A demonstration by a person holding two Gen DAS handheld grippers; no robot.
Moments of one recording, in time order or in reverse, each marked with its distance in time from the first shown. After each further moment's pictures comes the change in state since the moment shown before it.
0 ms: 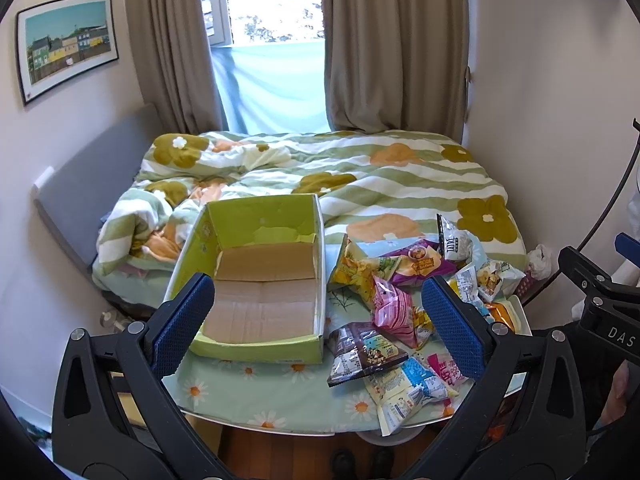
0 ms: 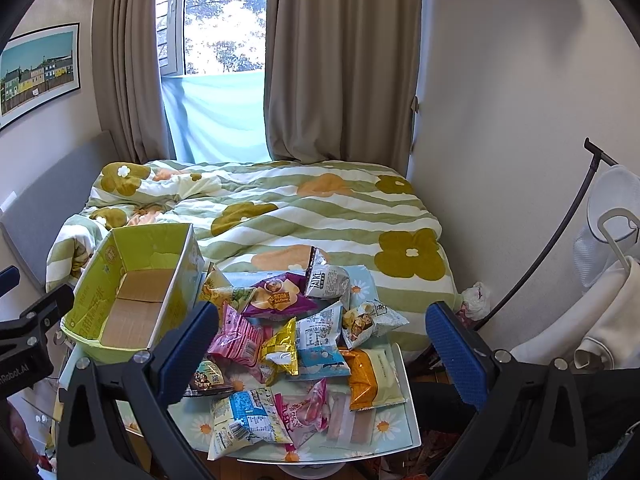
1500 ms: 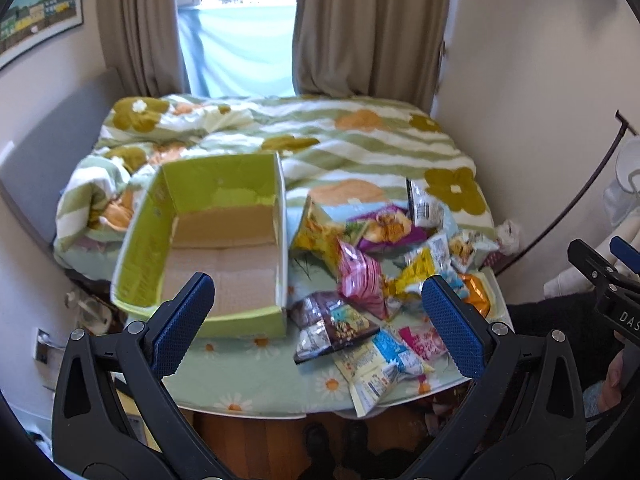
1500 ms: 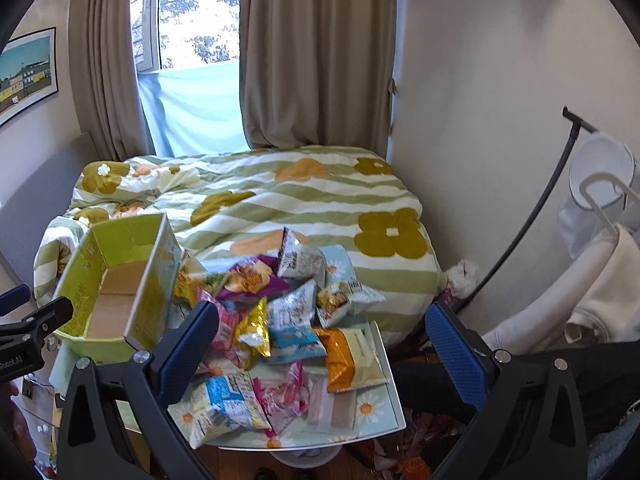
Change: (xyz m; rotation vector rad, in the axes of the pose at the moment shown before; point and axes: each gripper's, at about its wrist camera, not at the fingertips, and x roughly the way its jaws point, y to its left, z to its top) left arm 0.054 -0.015 -0.017 -0.003 0.169 -0.143; right arm 0.011 -0.032 -0.024 0.052 0.065 -0.055
